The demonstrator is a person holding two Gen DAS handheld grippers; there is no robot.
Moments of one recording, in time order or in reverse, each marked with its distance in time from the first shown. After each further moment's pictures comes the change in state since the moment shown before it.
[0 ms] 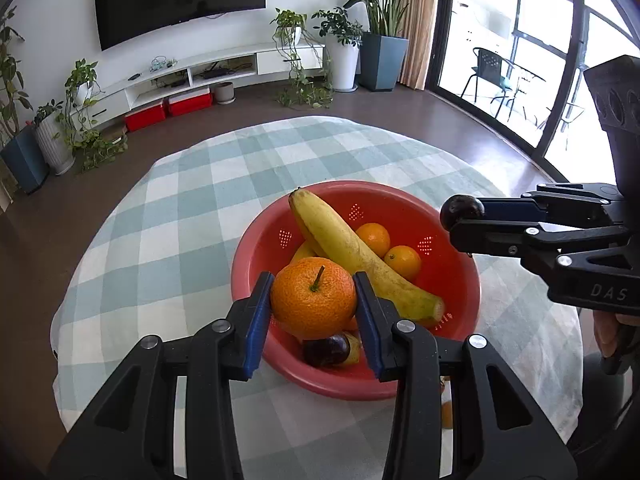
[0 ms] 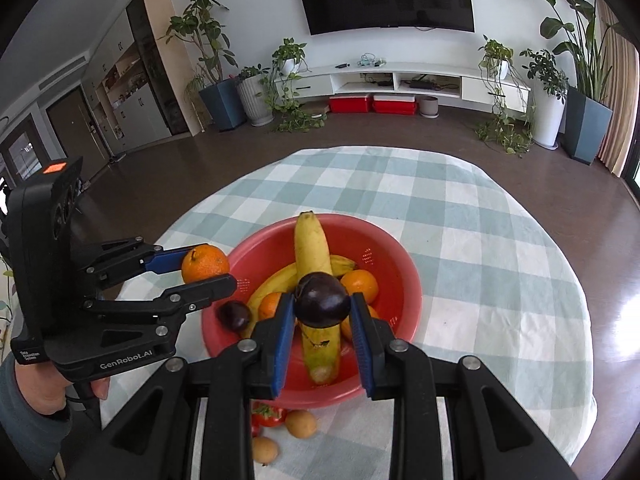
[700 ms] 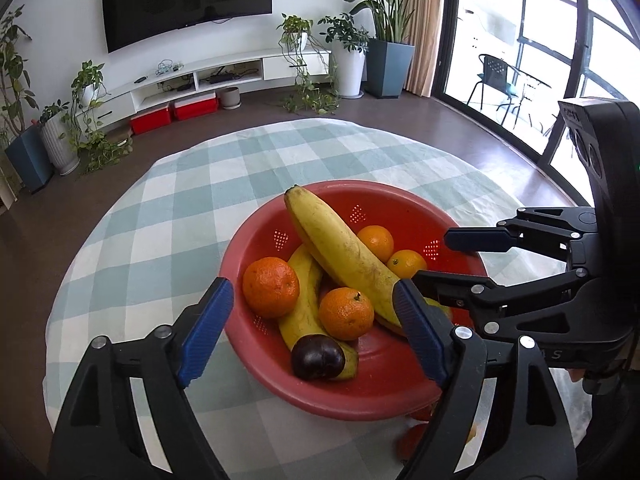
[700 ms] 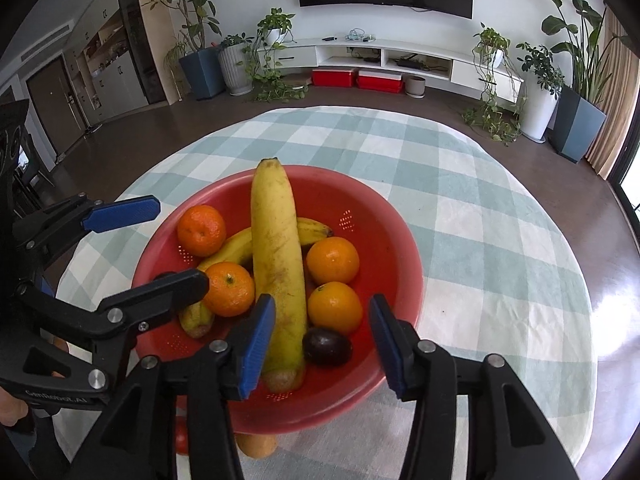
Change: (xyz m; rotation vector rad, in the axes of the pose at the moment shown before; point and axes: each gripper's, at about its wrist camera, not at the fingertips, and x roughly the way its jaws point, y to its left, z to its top) left arm 0.013 -0.007 -0.015 -0.016 -0.046 0.024; right arm 0.029 0.001 -0.019 -0.042 0.059 -0.078
